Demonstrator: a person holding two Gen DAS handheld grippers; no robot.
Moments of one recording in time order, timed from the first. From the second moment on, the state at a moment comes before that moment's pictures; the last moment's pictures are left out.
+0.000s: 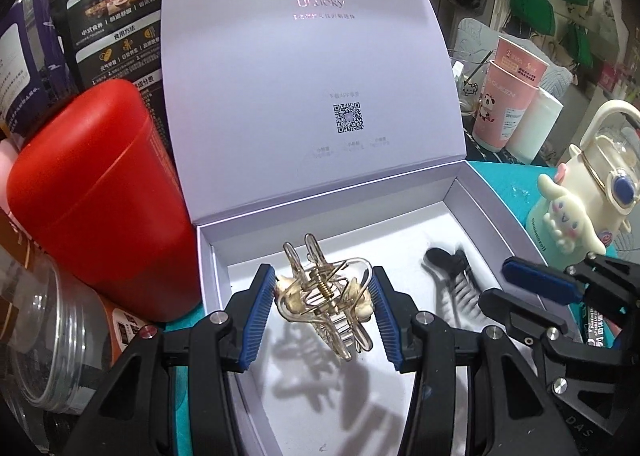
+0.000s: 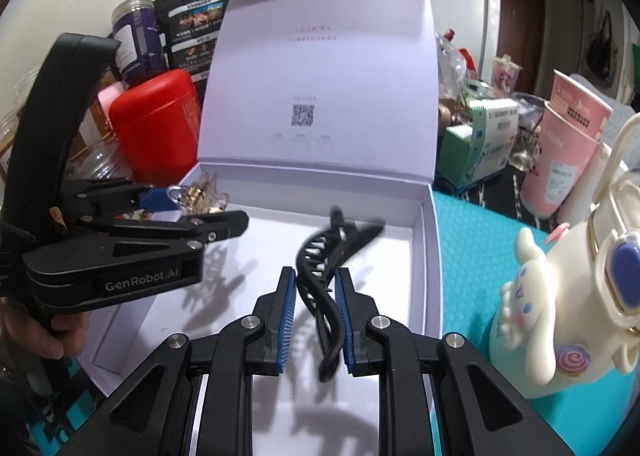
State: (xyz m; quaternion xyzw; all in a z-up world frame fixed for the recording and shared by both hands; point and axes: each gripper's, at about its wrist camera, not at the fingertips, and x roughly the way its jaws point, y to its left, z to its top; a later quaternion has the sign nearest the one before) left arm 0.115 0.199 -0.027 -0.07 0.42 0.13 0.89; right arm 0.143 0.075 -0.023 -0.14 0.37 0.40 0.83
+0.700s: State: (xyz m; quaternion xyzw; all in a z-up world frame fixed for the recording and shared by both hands) left arm 0.100 0.201 -0.019 -0.09 0.43 0.13 0.89; right arm 0.128 0.058 -0.008 -0.16 0.38 0.36 0.84
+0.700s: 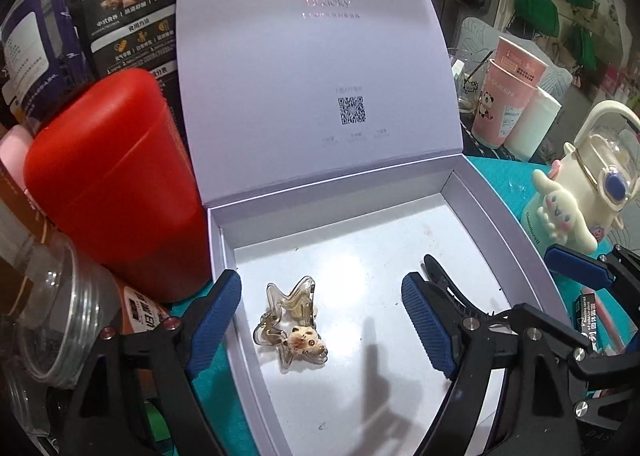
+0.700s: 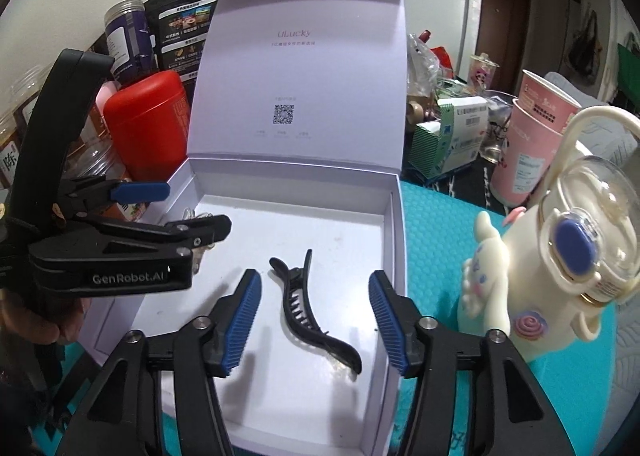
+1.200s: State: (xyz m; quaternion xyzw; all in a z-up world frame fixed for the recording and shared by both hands) left arm 0.071 0.187 0.025 -0.08 0.39 0.12 0.91; right arm 0.103 0.040 0.027 -0.14 0.36 0.36 0.85
